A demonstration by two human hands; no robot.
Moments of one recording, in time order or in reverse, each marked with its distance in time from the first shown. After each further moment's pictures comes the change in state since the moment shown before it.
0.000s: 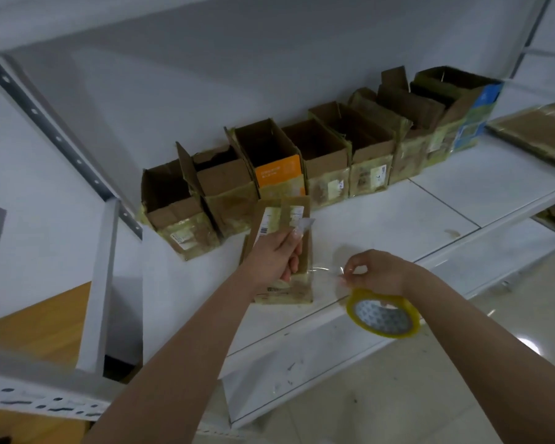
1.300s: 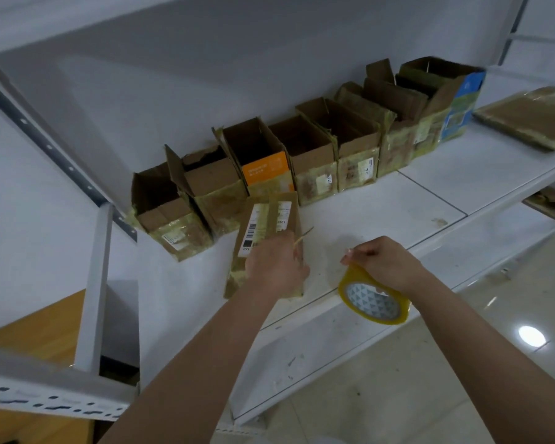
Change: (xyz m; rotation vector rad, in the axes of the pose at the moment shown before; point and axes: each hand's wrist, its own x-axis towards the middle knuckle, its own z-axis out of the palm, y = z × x) left_hand -0.007 0.027 0.036 0.803 0.119 -0.097; right_hand -0.028 0.011 0.000 0.314 0.249 0.070
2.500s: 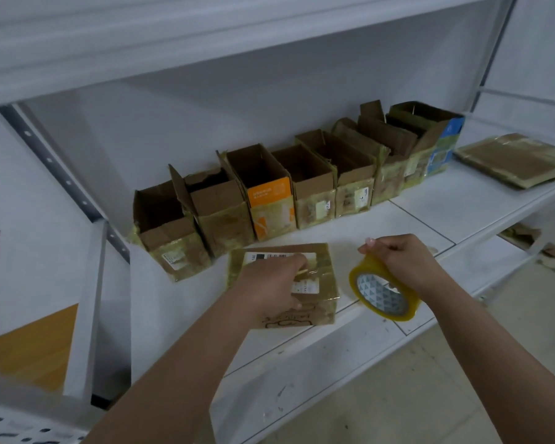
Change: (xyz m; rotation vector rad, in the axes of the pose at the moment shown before) left_hand -0.003 -0.028 -0.032 0.134 -0.242 0.303; right_hand -0.013 -0.028 -0.030 0.127 0.271 -0.039
